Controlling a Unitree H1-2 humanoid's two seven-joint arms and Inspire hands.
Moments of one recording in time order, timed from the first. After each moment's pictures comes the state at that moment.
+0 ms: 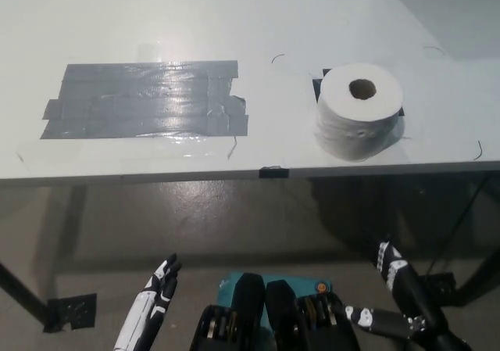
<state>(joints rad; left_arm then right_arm) 0.07 0.13 -0.11 0.14 0.17 -0.17 -0.03 0.03 -0.11 0.11 -0.06 0.02 -0.12 0.19</state>
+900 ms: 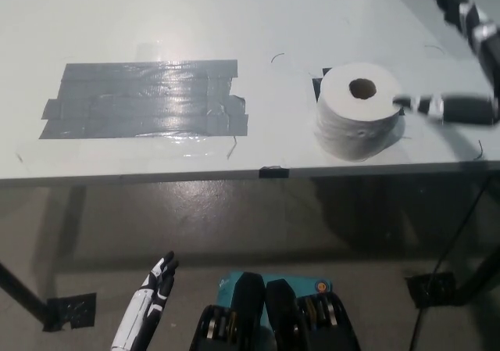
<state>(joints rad) 0.06 0.13 -0.10 0.13 0.17 -0.17 -0.03 -0.67 -0.43 0.03 -0.15 -0.07 0.35 0.26</state>
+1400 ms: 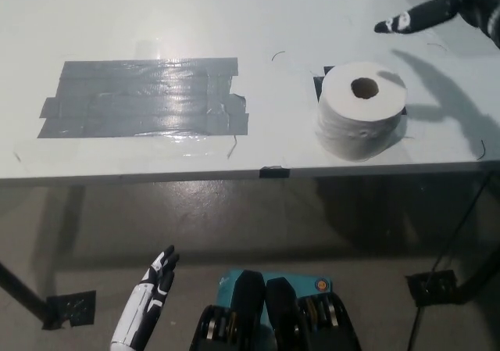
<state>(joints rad) 0.05 0.13 -0.10 0.10 0.17 -0.17 -0.03 -1.14 -0.44 0.28 0.54 -0.18 0.45 0.44</state>
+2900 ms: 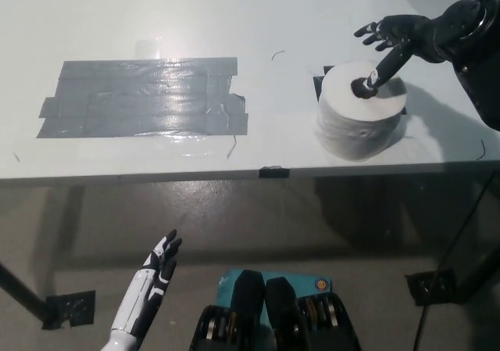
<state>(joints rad) 0.03 0.14 -0.10 0.07 0.17 -0.17 -0.04 -1.24 -0.35 0.45 0.95 -0.29 0.41 0.60</state>
